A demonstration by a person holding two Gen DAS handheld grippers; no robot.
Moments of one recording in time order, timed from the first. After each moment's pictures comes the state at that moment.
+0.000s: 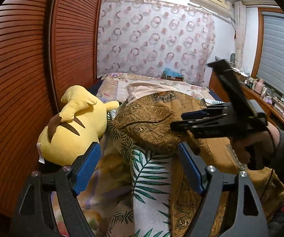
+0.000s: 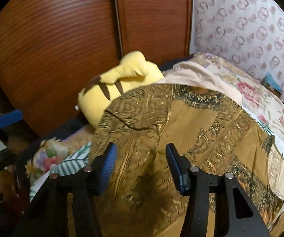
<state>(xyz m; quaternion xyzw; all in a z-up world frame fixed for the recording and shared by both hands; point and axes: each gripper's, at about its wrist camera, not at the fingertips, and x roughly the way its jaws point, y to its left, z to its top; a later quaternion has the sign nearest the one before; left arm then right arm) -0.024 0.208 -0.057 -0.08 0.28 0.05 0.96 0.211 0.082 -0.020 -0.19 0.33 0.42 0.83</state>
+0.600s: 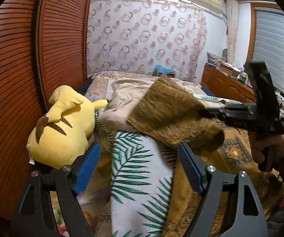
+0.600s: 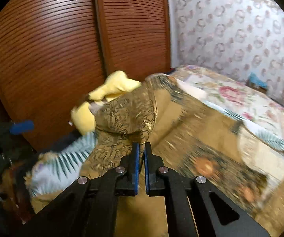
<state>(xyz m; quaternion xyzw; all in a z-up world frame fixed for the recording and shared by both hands) -0.013 0.180 -0.059 -0.07 0.28 0.02 0.96 0.185 0.008 -0.020 -0.13 0.27 0.38 0.87</state>
